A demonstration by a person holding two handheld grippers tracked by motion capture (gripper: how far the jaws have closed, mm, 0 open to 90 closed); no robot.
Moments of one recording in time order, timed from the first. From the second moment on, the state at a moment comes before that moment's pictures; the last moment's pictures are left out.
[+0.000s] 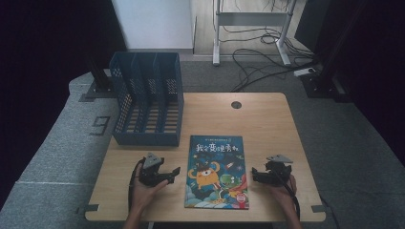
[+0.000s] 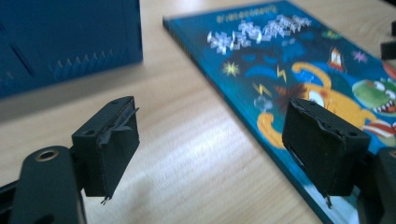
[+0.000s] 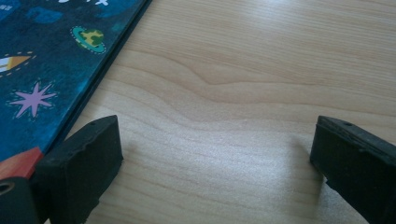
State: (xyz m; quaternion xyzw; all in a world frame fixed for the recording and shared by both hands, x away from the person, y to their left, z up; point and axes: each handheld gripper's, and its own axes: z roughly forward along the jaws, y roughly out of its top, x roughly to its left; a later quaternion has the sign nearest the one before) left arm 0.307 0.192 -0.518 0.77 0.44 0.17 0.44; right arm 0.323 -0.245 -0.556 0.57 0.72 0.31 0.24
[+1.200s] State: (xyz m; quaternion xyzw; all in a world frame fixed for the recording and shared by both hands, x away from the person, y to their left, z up) left arm 0.307 0.182 -0.516 0.76 0.45 0.14 0.45; right arm 0.323 -0.239 -0.523 0.58 0.69 0.36 0.25
